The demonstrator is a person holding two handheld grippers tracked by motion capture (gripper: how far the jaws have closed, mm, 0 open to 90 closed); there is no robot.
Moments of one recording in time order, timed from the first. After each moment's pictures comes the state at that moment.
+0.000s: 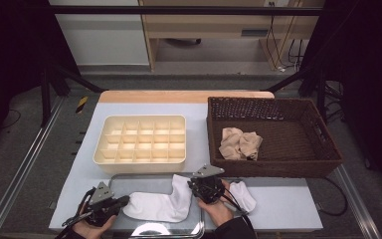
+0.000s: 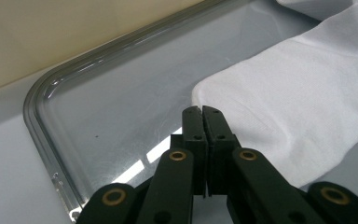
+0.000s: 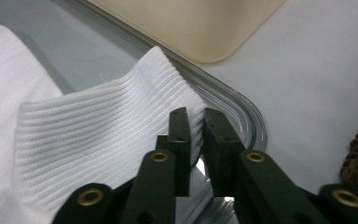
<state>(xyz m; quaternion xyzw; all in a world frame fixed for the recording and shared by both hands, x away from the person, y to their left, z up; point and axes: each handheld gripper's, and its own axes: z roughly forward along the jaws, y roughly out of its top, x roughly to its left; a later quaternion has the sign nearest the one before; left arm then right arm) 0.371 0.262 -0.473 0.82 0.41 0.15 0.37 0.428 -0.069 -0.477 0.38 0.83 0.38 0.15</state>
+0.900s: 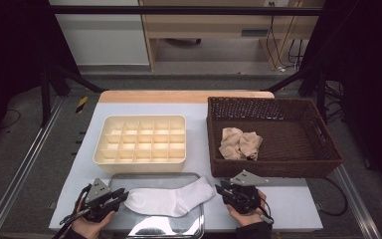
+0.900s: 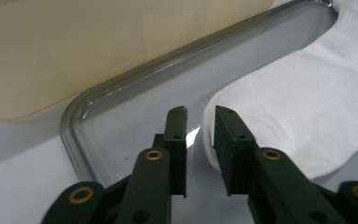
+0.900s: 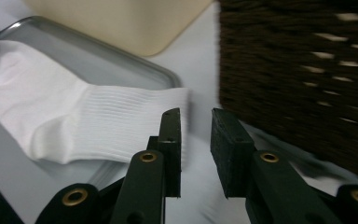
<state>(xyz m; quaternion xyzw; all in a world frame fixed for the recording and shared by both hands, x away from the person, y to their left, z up) 0.376 0.268 -0.467 0.80 0.42 0.19 0.39 0.386 -0.153 -0.445 0.44 0.78 0.42 0.16</state>
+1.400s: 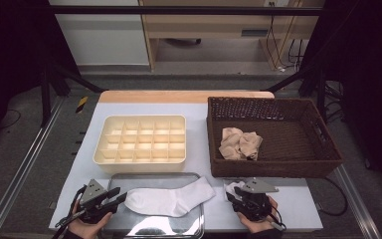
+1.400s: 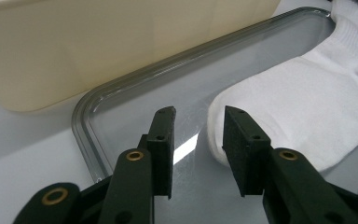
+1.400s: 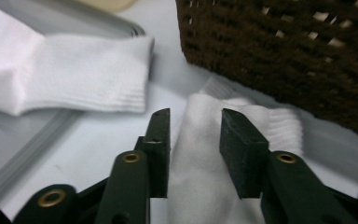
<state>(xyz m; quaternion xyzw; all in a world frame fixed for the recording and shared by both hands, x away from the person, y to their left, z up) 0.372 0.274 -0.466 0.79 0.43 0.18 0.40 0.374 -0.179 -0.464 0.45 0.79 0.38 0.18</state>
